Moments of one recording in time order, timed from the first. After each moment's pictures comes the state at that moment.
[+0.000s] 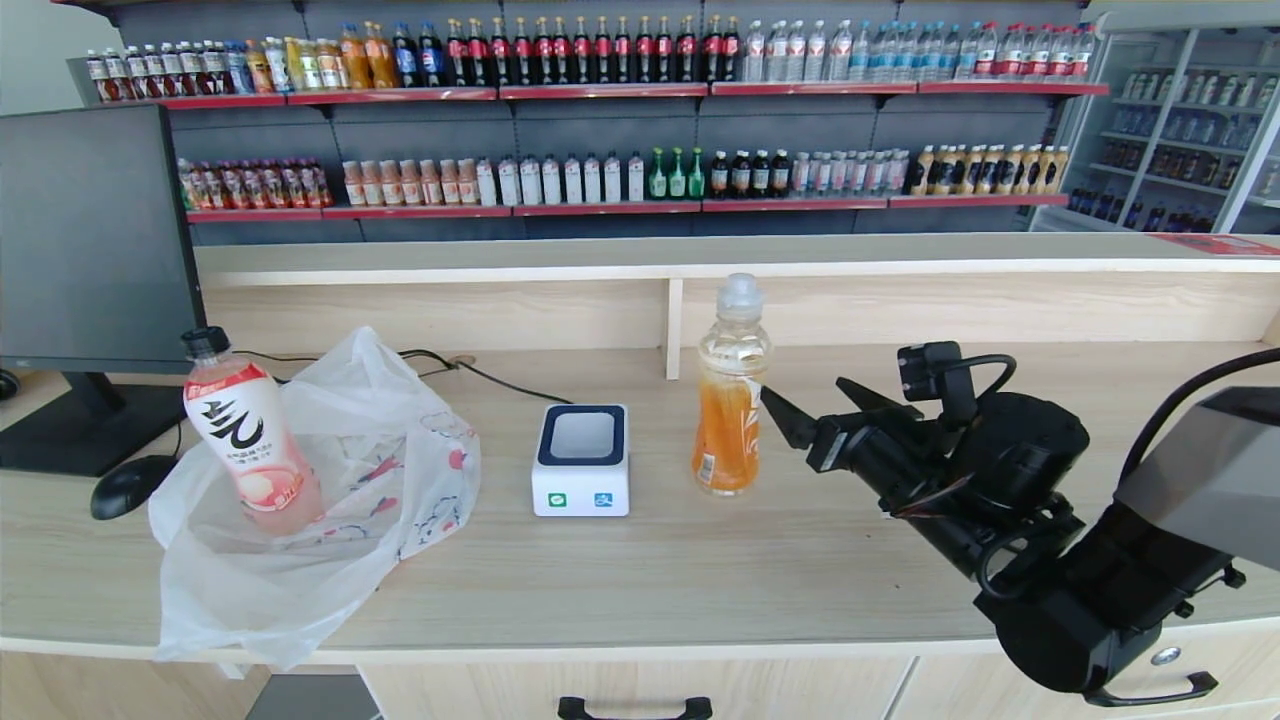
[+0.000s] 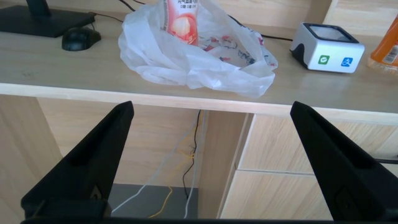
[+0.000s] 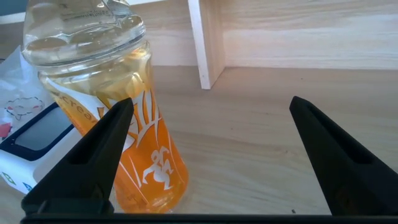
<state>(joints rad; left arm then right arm) 0.00 0.00 0.00 -0.01 0.00 -0.01 0.41 2.08 -0.63 -1.57 -0.01 0.14</state>
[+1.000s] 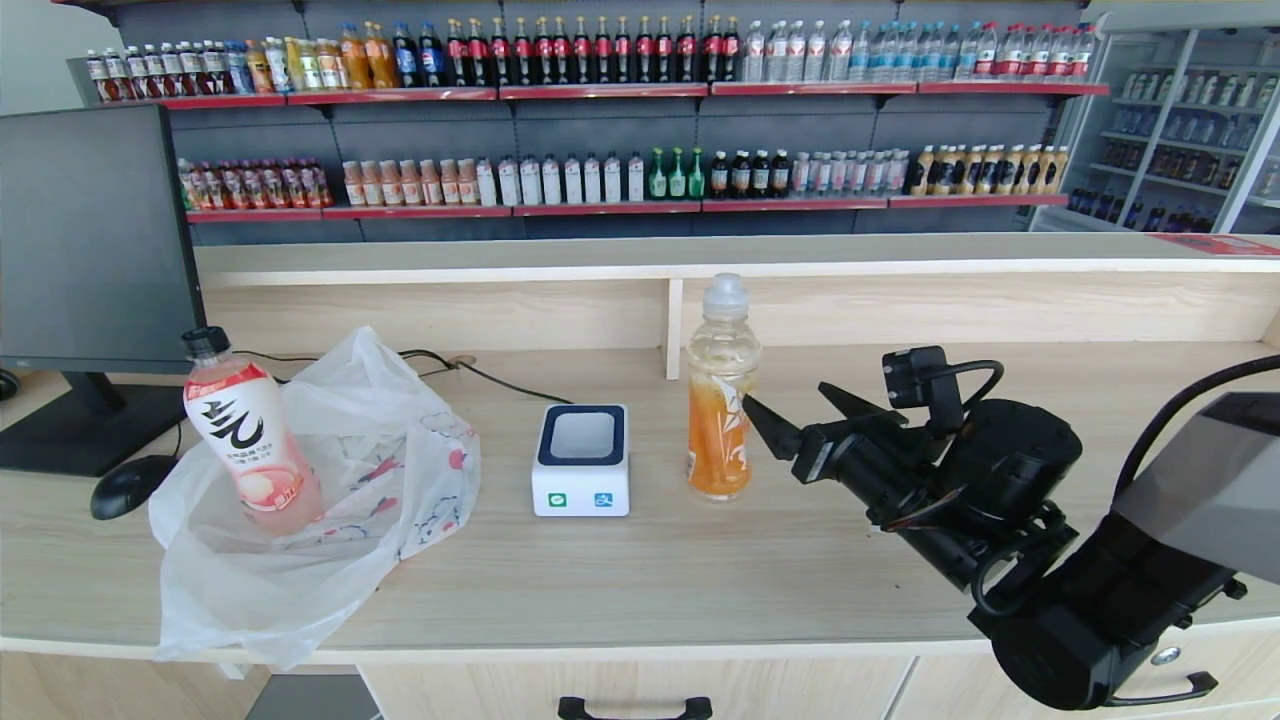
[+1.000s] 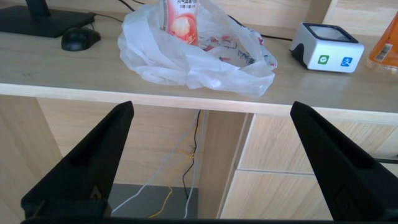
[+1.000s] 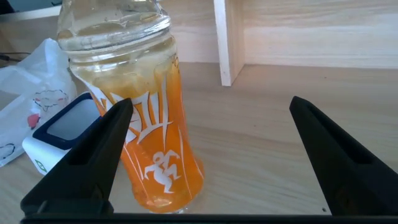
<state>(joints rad) 0.00 0.00 0.00 -0.01 0.00 -0.01 0.47 2.07 -0.61 -1.57 -0.01 0.14</state>
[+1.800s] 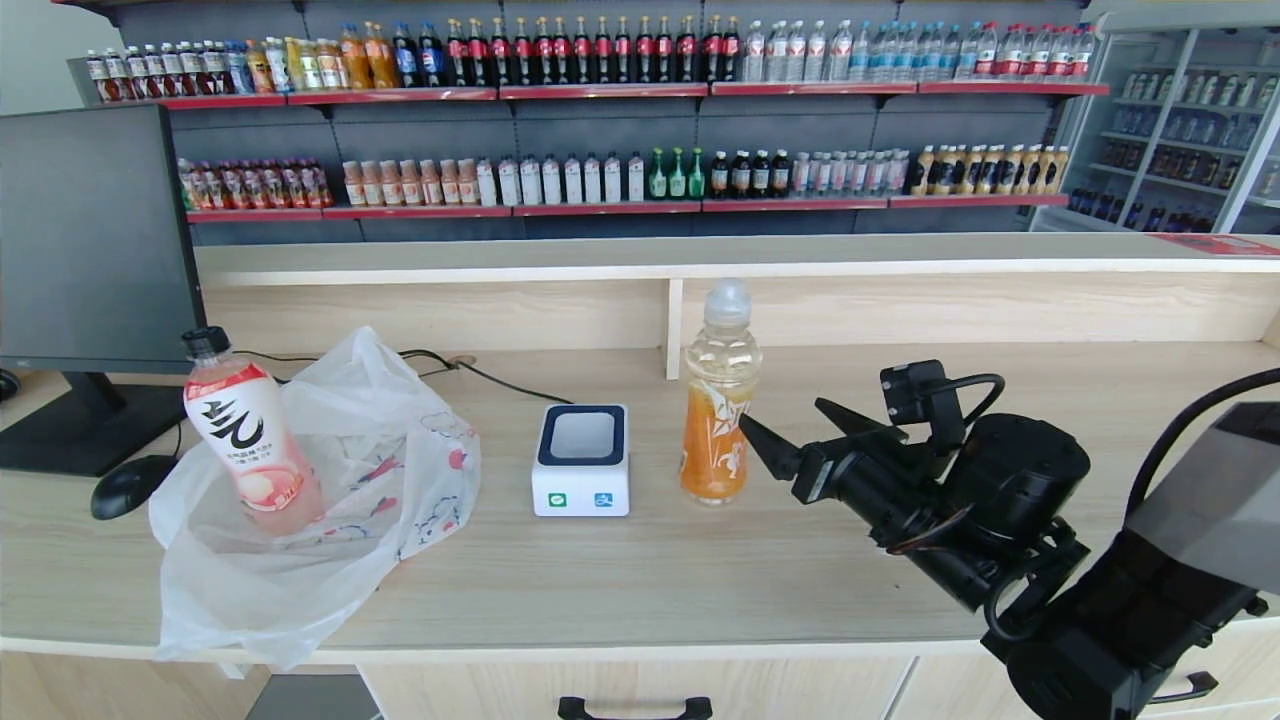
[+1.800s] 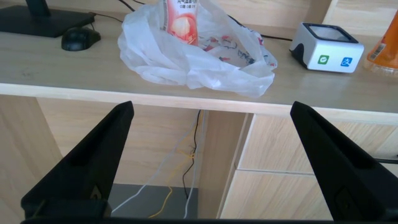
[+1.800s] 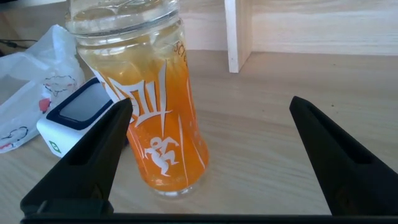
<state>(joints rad) 0.00 0.00 0.00 -0.01 0.00 -0.01 0.49 2.05 -0.55 -1.57 -0.02 0.14</state>
